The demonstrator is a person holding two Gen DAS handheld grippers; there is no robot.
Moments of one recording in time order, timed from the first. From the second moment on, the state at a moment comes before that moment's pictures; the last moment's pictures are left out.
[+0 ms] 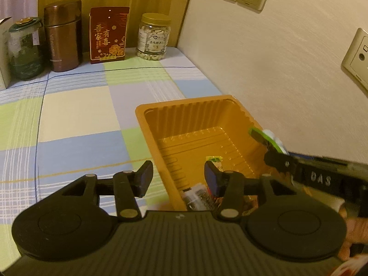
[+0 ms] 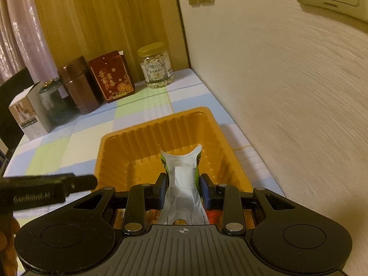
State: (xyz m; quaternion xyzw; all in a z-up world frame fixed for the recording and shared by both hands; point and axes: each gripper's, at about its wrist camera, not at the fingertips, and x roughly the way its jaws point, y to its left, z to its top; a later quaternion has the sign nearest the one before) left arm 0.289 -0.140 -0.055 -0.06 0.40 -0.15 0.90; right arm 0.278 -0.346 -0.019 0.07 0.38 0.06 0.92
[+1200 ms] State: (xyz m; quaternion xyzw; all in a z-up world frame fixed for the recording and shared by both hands) left arm 0.172 -0.101 -0.018 -0.08 0.37 -0.12 0.92; right arm 0.165 -0.361 0.015 0.14 0.37 0.02 0.92
